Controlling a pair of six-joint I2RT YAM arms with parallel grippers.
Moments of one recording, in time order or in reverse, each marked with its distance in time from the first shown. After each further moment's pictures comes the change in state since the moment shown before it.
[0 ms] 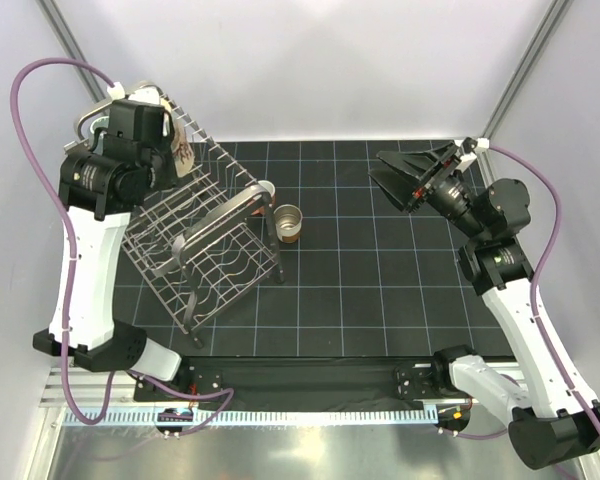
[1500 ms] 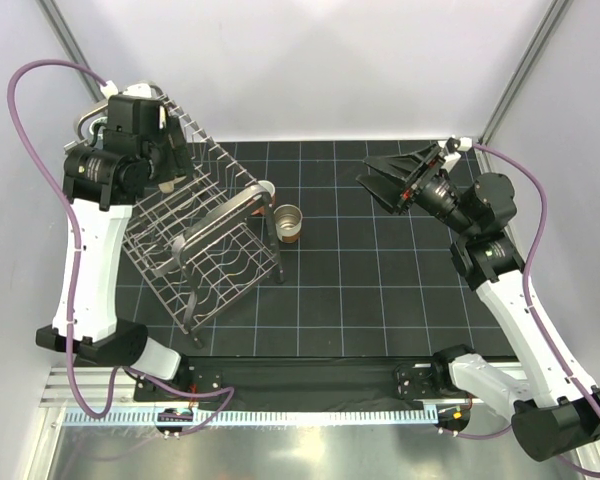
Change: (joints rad) left arm 0.071 0.013 -0.053 0.085 0.053 -0.072; right arm 0.054 0.048 0.002 -0.017 -0.011 -0.024
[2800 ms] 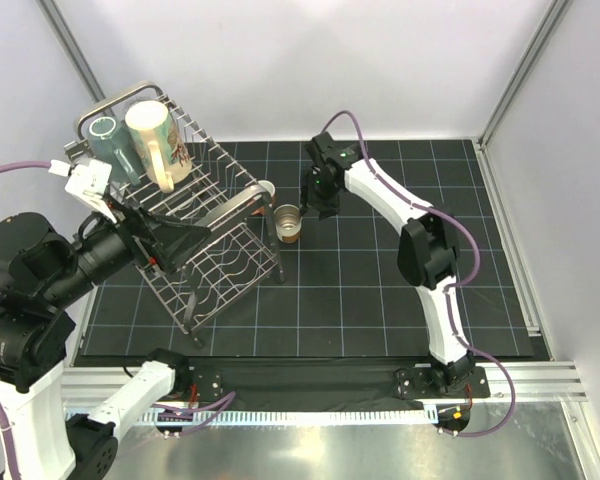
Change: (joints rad) left arm 0.003 -0.623 -0.374 0.282 0.812 -0.063; right arm 0.271 1.223 0.996 -1.089 0.480 -1.109
